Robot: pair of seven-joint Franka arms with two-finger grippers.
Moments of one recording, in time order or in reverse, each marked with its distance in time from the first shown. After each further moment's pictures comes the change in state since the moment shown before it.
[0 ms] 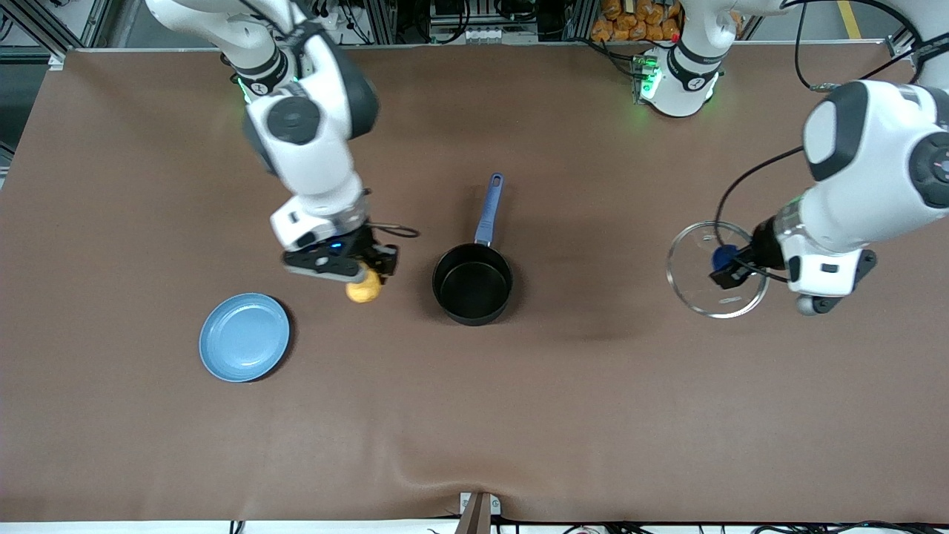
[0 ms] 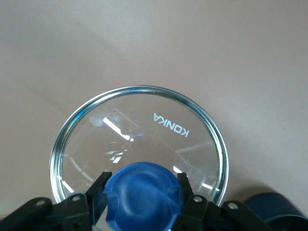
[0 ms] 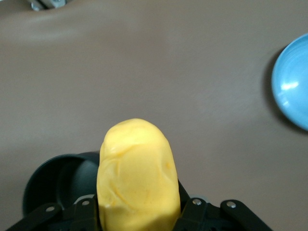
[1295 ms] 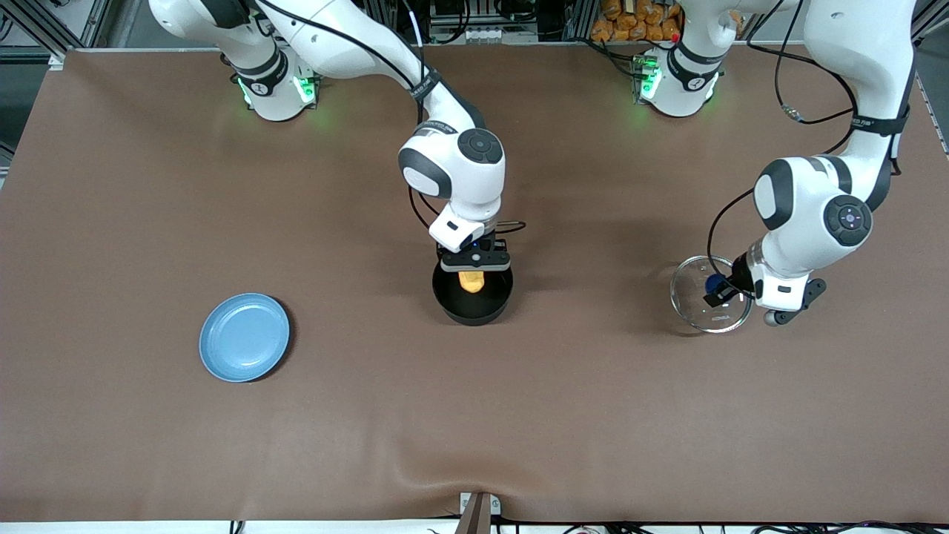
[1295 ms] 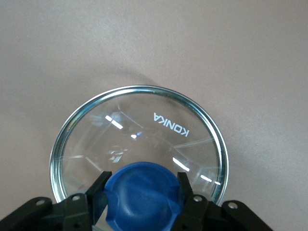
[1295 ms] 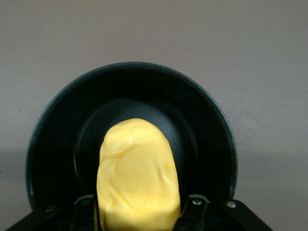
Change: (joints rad) left arm 0.068 0.132 -0.014 -0.390 -0.001 0.623 0.143; right arm 0.242 0.397 -0.004 0.262 -0.198 0.013 0.068
